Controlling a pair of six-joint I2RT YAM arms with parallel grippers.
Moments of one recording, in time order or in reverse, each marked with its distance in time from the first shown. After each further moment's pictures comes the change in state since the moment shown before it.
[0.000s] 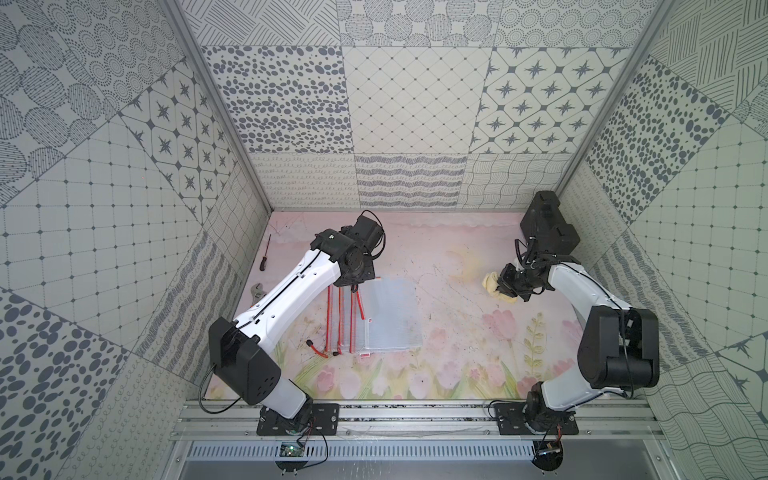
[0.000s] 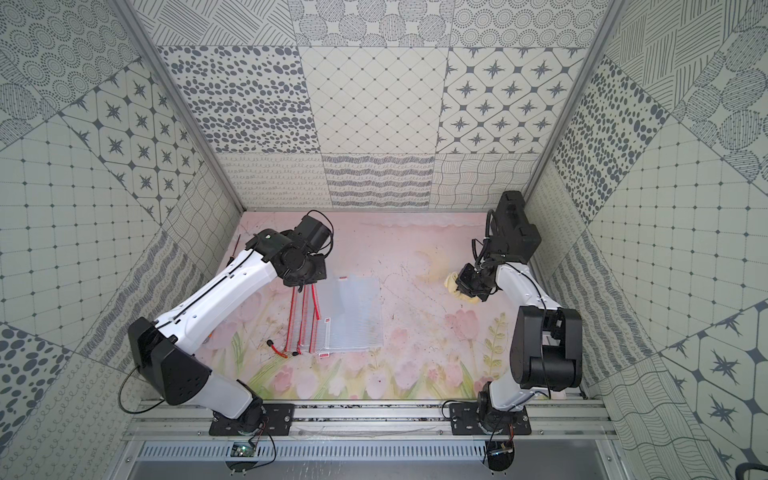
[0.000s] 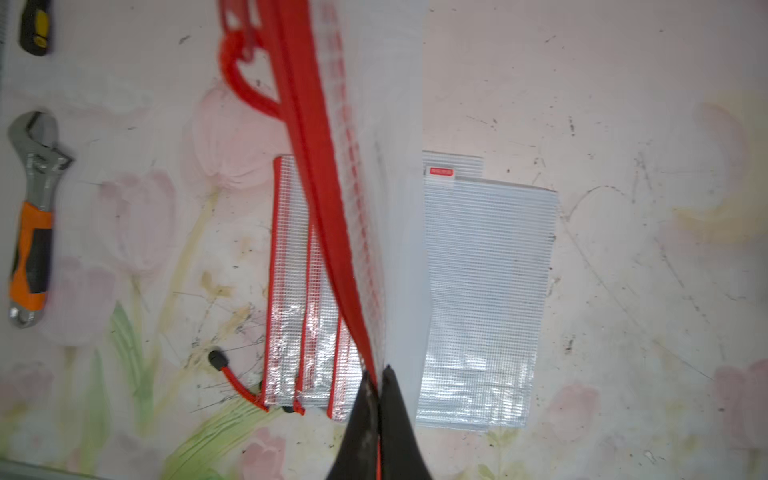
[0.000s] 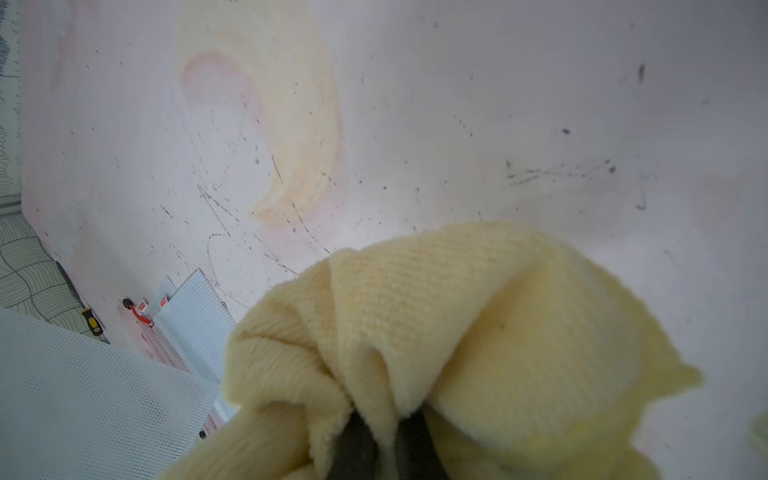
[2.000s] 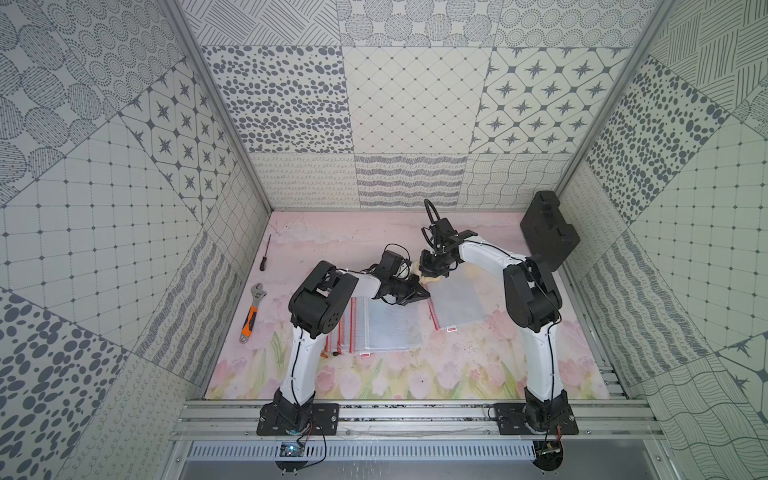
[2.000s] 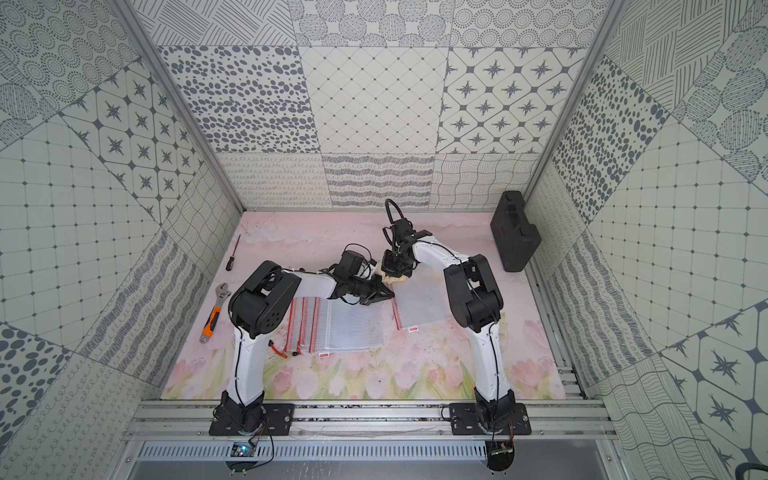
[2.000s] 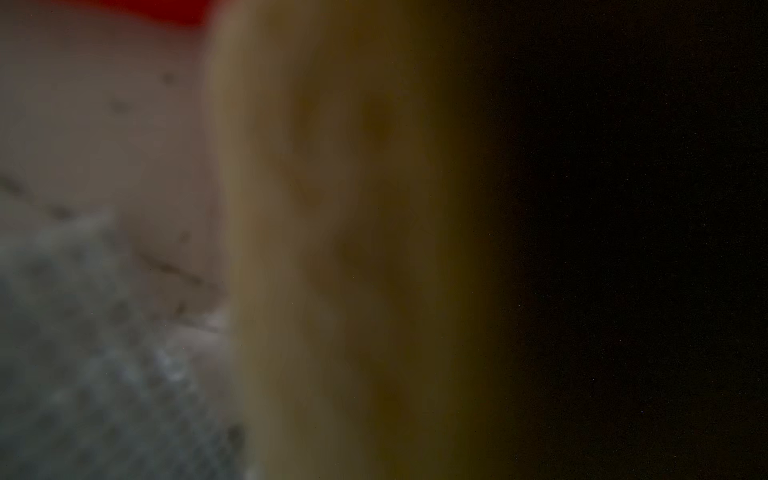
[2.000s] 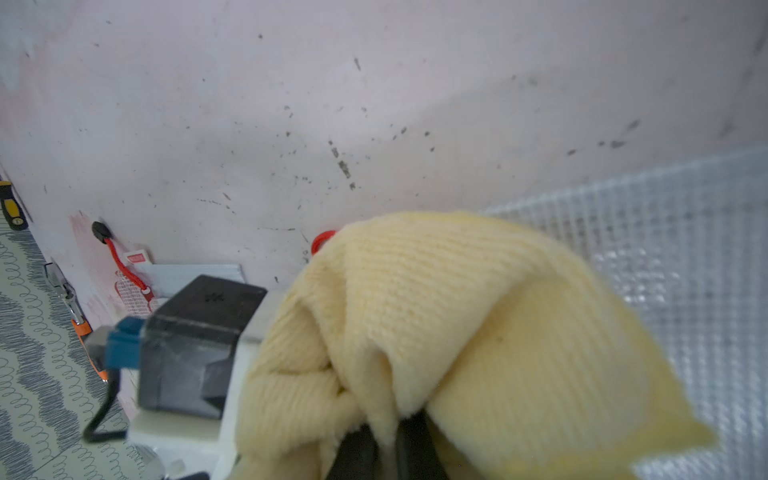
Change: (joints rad) left arm 0.025 0.589 -0.411 1.424 1.081 -0.134; right arm 0.488 0.629 0.647 0.044 0.048 0.098
